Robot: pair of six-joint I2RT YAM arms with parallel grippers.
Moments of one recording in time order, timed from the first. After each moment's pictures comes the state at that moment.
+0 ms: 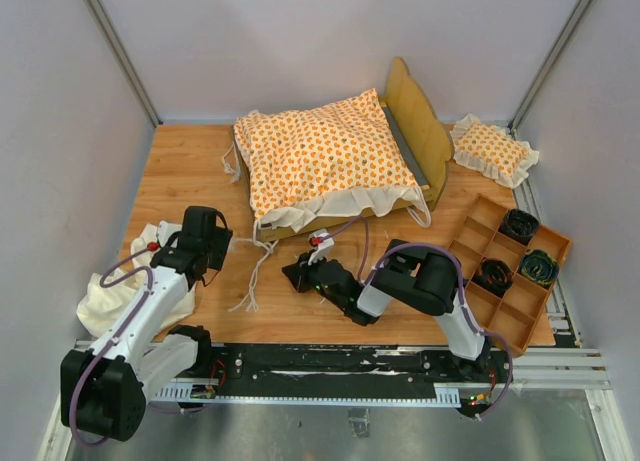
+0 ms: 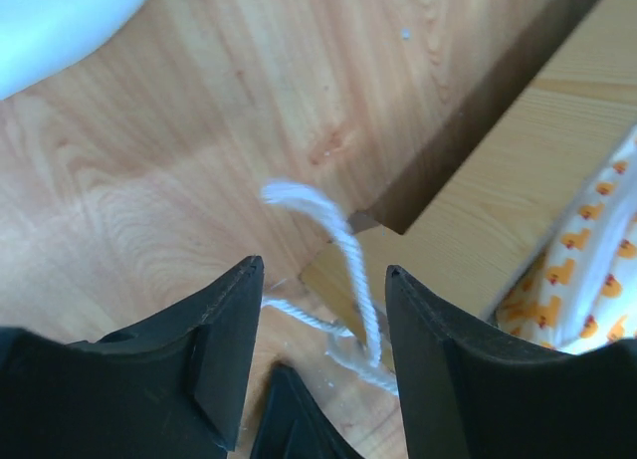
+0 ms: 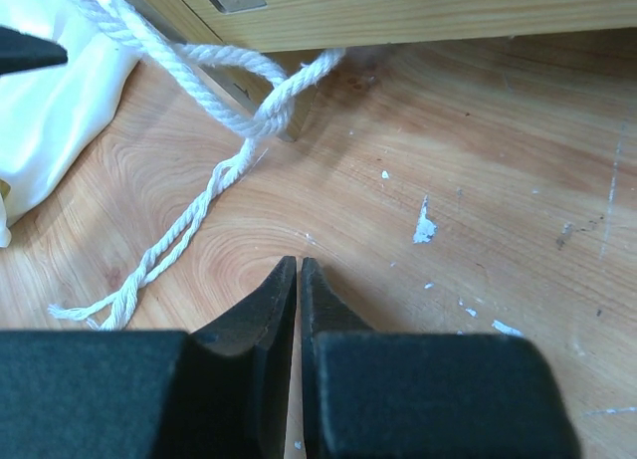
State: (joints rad) left arm -0.19 0.93 0.58 -0.49 -0.31 -1.40; right arm 1.12 2.10 0.70 1.19 0.26 0.58
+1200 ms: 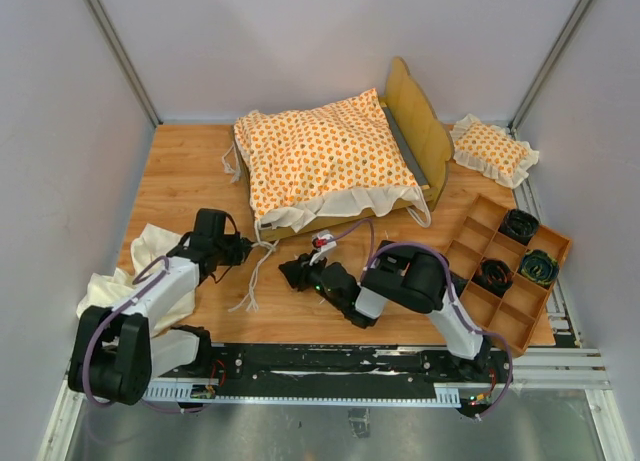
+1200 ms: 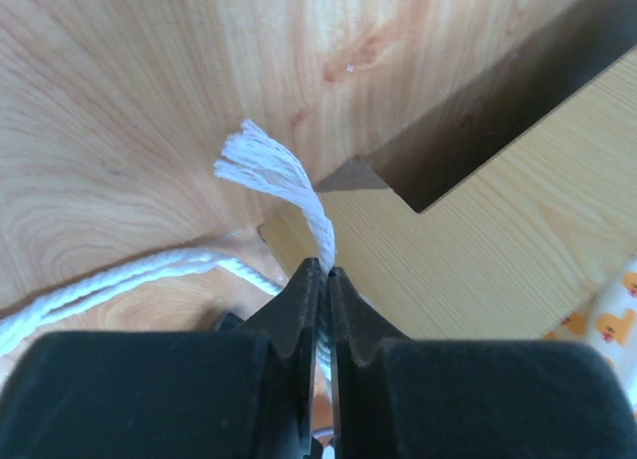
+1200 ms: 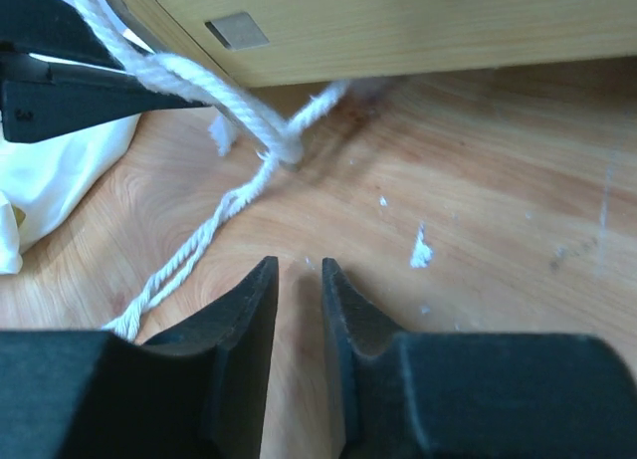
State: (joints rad) left arm -0.19 1.16 0.50 -0.28 -0.04 -1.74; right arm 1.12 2.16 0.67 1.35 0.29 0.57
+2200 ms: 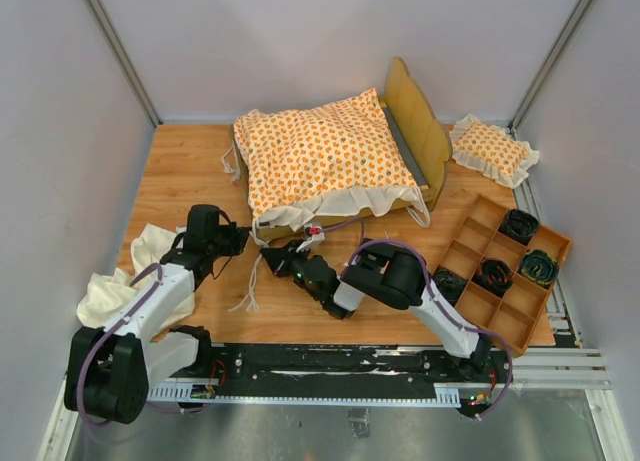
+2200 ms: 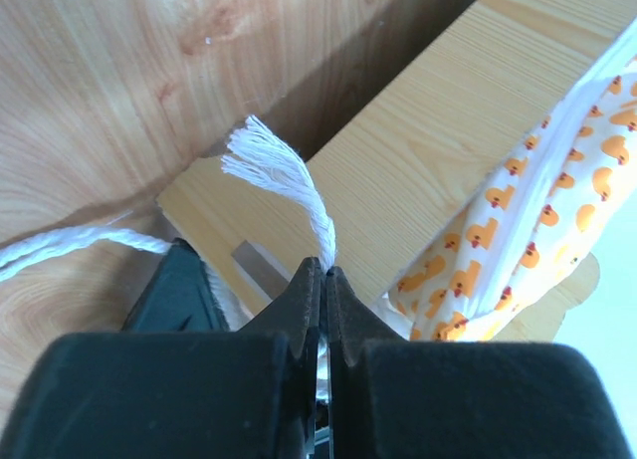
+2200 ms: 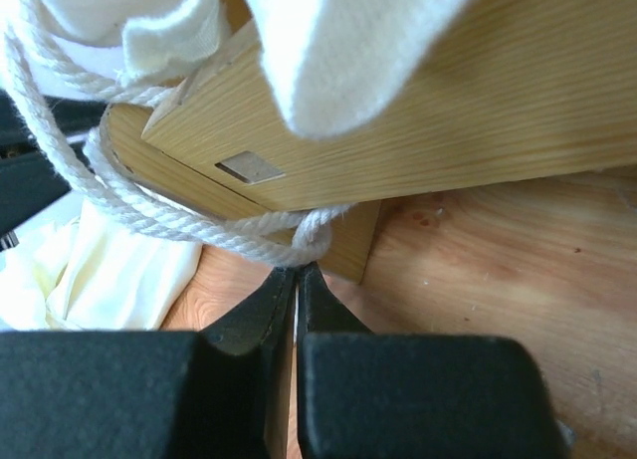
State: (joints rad) left arm -0.19 1.05 0.51 -0.21 -0.05 -1.75; right arm 1.12 2.35 0.96 1.40 0.37 0.82
